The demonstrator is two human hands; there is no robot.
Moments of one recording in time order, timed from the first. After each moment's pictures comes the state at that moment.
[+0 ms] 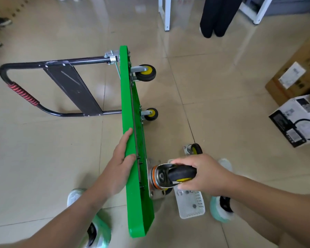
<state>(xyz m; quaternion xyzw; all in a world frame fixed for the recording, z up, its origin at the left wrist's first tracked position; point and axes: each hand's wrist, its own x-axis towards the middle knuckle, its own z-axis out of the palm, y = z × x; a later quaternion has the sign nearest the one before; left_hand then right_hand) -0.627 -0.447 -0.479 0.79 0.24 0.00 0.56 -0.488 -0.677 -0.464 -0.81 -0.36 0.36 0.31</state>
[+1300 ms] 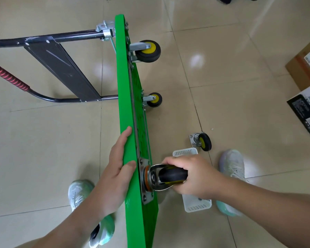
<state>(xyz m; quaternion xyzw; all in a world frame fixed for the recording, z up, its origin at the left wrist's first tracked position) -0.628 -0.442 -0.496 0.79 0.23 0.01 0.57 -0.479 -0.635 -0.516 -0.76 -0.43 0.36 0.32</state>
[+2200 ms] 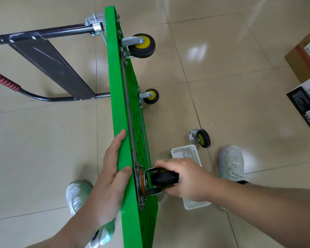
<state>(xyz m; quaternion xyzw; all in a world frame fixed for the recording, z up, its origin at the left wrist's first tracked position) -0.628 -0.443 -0.502 0.78 0.22 0.04 0.59 -0.480 -0.622 -0.535 -0.74 -0.45 0.37 0.34</state>
